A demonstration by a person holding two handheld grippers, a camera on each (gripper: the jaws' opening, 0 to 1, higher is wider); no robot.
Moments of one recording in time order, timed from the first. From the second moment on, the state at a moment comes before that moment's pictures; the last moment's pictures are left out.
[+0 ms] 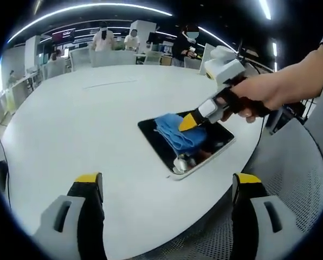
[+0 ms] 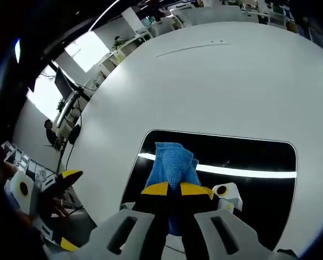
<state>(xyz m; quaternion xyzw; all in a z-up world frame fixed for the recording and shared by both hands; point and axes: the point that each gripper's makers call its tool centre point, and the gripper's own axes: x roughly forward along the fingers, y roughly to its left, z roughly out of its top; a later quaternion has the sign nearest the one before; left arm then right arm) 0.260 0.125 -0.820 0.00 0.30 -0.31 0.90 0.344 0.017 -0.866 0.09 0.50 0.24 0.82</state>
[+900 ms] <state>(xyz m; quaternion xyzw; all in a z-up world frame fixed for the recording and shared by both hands) 0.254 0.111 -0.791 0.02 0.27 -0.33 0.90 0.300 0.020 -0.866 0.09 0.51 0.26 0.81</state>
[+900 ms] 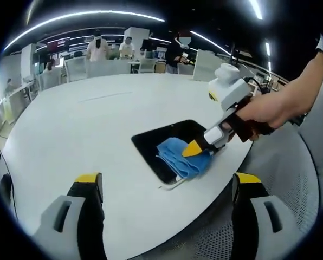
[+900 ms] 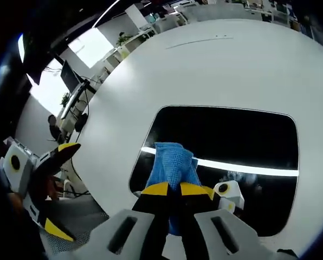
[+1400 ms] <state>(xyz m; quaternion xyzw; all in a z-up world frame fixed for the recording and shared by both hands) 0.254 0.108 -0.803 0.02 0.28 -0.33 0.90 0.286 0.021 -0.866 0.10 0.52 0.26 0.81</state>
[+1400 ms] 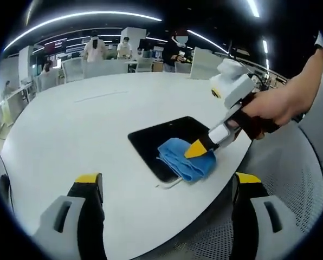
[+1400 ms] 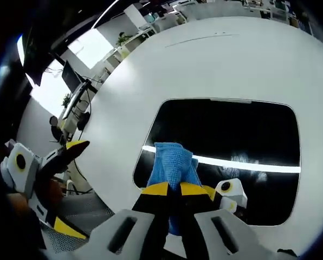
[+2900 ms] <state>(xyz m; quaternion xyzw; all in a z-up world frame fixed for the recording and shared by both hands) 0.255 0.110 -0.804 0.02 0.28 -0.33 0.90 0.277 0.019 -0.865 0.10 0.52 0.27 0.80</state>
